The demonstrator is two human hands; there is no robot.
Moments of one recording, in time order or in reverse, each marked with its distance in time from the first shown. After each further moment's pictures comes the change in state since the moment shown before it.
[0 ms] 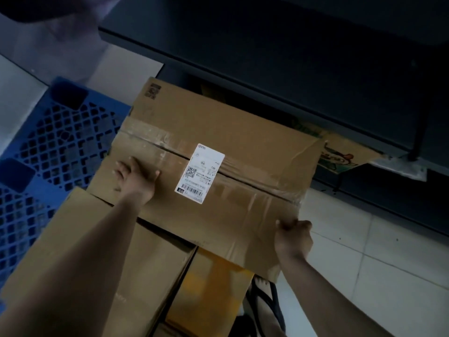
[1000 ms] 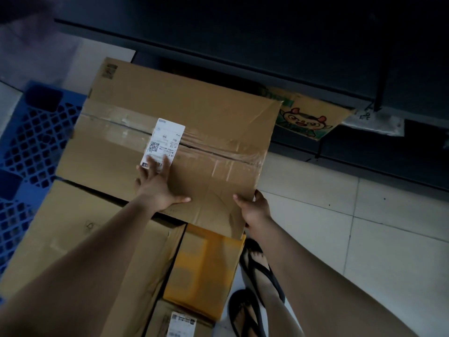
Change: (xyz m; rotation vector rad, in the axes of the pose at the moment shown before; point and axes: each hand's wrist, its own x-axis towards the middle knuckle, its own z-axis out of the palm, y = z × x) left_hand -0.088 0.022 0.048 0.497 -0.231 0.376; right_hand 0.001 0.024 0.020 0.225 -0.436 0.069
